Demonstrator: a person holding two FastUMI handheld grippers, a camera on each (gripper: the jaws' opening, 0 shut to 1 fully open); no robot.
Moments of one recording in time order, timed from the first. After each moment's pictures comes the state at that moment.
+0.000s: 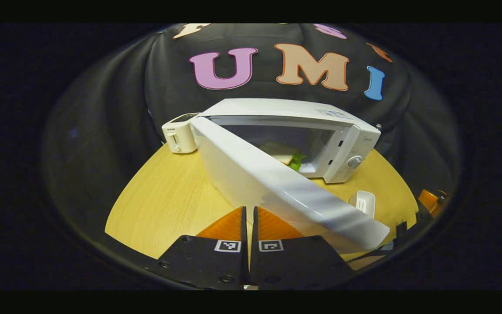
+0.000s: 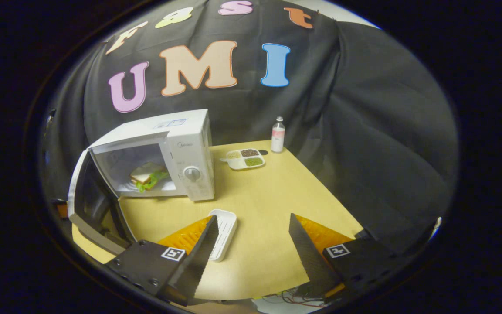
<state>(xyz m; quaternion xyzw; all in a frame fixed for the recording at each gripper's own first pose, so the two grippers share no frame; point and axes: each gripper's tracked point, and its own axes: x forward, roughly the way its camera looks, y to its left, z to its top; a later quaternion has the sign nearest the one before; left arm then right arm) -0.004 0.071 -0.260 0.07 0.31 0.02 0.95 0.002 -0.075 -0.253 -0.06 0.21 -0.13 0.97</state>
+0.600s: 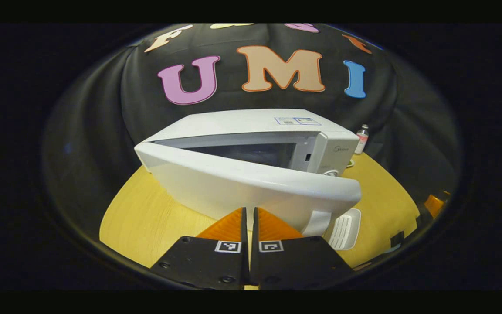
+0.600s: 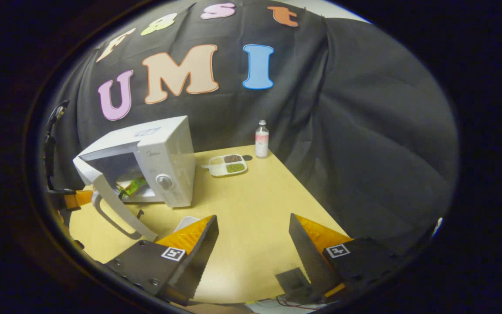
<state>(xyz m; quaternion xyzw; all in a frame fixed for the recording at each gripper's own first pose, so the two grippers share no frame) 0.059 -0.016 -0.262 0.11 0.27 -0.01 0.96 0.008 -0.144 -0.238 -0.05 0.18 -0.15 0.97</state>
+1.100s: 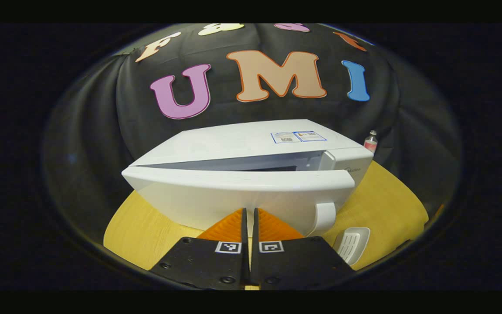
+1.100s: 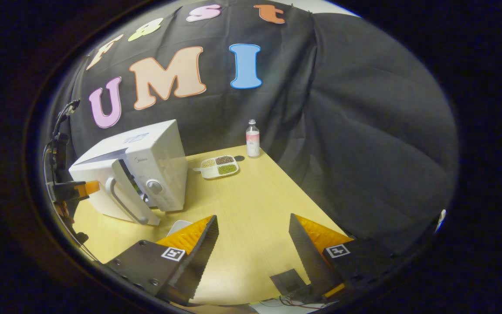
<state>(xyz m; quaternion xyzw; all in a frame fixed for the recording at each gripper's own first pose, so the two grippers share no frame) 0.119 -0.030 -0.250 0.13 0.22 0.01 0.97 0.008 -0.165 -0.243 -0.03 0.19 -0.17 0.97</state>
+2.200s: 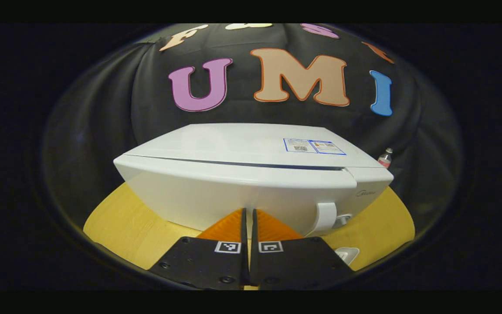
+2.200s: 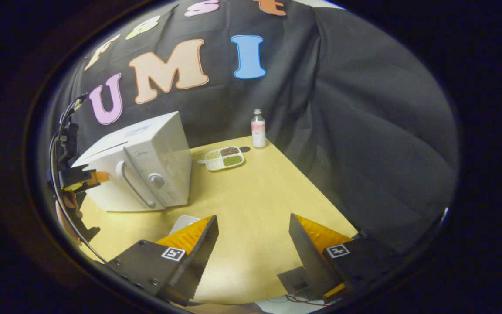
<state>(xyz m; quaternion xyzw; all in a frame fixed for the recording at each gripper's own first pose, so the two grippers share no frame) 0.151 -0.039 -0.260 0.07 0.21 0.05 0.97 0.019 -0.157 -0.267 -0.01 0.22 -0.15 0.96</state>
